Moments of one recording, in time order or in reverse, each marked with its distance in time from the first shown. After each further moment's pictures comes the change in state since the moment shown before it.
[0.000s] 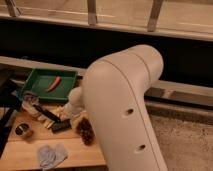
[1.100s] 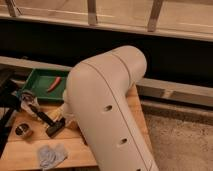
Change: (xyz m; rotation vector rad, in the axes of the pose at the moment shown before) arm 0.007 0.006 0.016 0.070 0.020 -0.088
